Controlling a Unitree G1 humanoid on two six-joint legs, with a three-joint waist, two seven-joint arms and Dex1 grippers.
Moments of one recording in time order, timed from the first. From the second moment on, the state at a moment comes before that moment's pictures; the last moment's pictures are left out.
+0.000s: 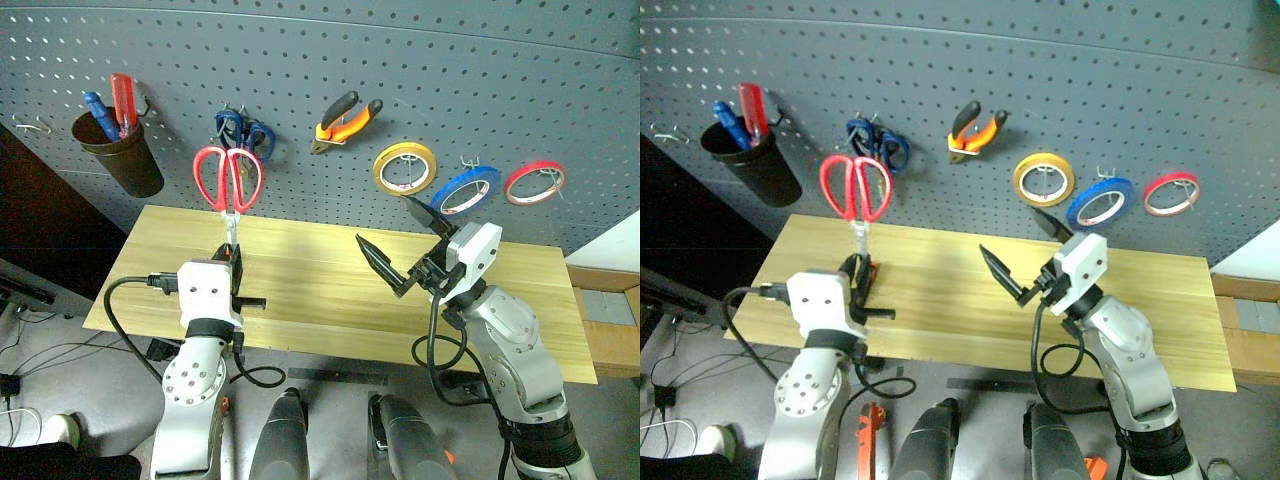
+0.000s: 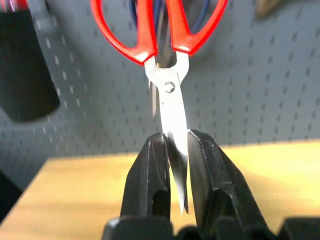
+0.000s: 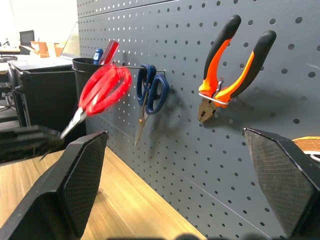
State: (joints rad) left arm 0.10 0.12 0.06 -0.55 0.10 0.30 -0.04; right arm -0.22 -0.25 0.12 -0.45 0.26 0.13 0.49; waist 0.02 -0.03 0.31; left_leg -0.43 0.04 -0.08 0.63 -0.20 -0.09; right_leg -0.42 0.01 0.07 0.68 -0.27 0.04
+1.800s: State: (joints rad) left arm 0.26 0.13 0.05 -0.59 0.00 0.58 -0.12; right arm -0.17 -0.31 0.14 -0.48 0.26 0.24 0.50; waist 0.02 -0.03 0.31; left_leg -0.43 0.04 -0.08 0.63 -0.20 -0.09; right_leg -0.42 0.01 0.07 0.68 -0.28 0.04
